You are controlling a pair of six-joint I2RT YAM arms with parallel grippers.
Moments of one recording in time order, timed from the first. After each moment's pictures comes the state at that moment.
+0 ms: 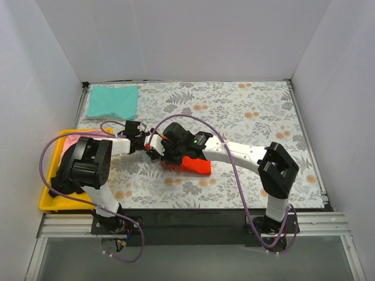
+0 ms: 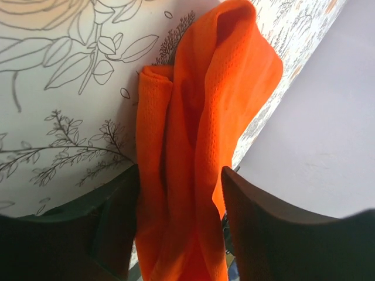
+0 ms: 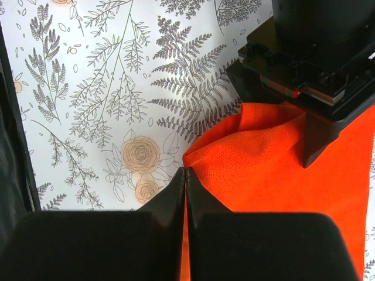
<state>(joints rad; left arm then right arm) -0.18 1.76 0.79 0.06 0.67 -1.02 1.06 1.82 1.42 -0.45 -0.27 -0.36</state>
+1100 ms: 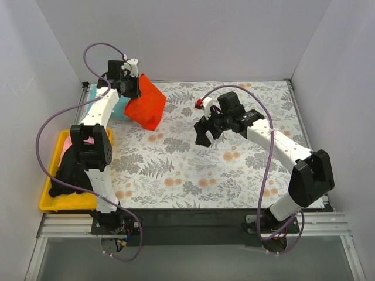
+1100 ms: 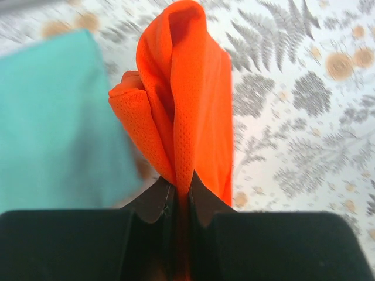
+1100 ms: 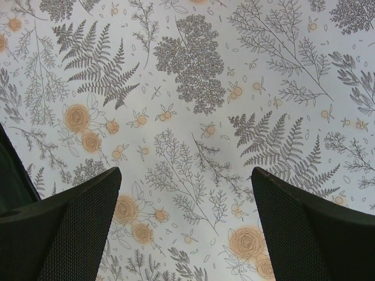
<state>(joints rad) -0.07 2.02 1.84 -0.55 0.26 0.08 0.59 1.56 1.29 -0.51 -0.47 -0.21</state>
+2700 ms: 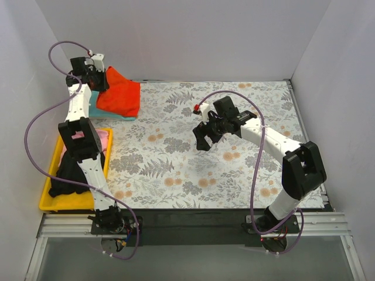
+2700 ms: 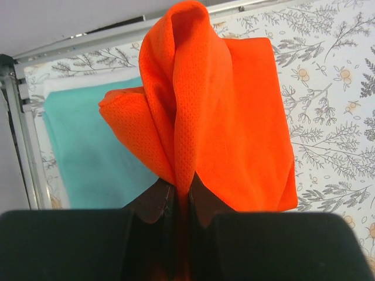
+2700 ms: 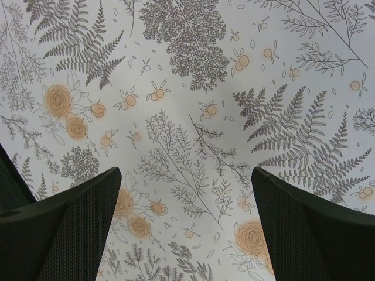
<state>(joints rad) 0.23 2.27 2.17 -0.58 0.37 0.28 0.58 1.64 1.27 -0.54 -0.45 -0.22</state>
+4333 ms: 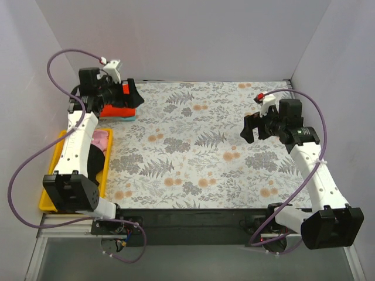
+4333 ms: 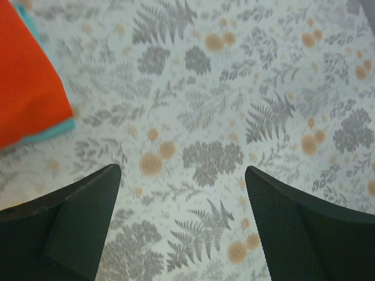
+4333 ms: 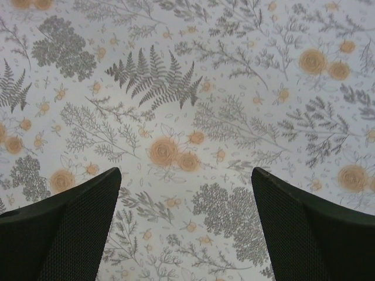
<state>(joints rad) 0.02 1.52 1.64 -0.64 0.51 -0.03 0.12 1.15 1.11 -0.63 -0.43 -0.21</state>
